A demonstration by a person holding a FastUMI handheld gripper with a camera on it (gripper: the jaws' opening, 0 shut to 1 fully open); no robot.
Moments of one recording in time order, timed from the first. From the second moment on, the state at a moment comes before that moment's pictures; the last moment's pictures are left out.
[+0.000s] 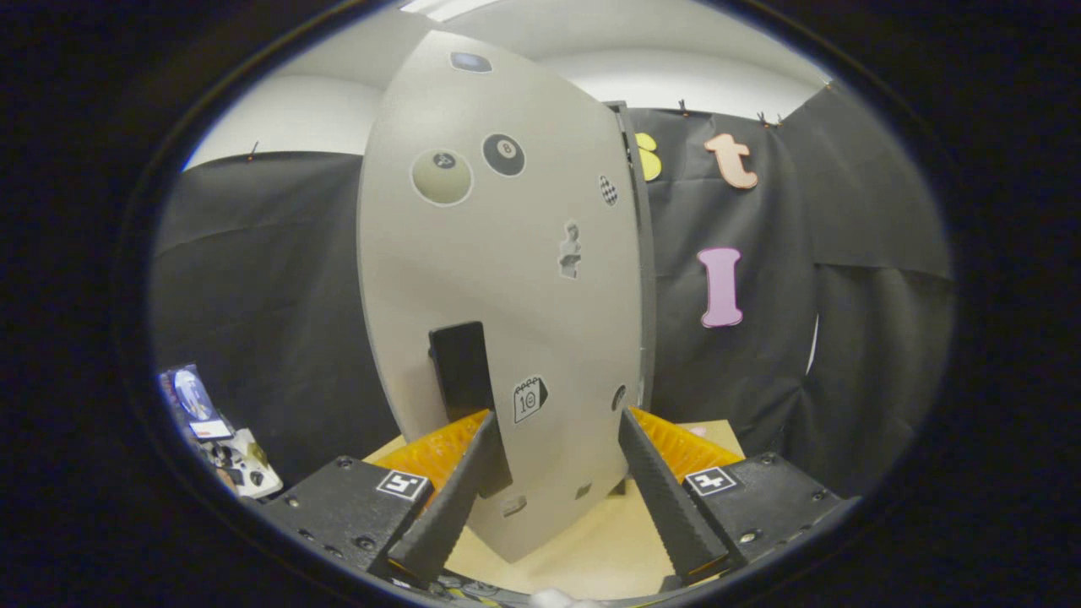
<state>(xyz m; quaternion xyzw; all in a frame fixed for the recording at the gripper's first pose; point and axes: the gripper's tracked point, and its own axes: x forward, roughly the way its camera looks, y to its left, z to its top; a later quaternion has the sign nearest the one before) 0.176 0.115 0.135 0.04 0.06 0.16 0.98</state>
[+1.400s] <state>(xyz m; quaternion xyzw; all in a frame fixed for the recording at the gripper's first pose) 0.134 0.181 0.167 0.02 0.02 0.05 1.00</state>
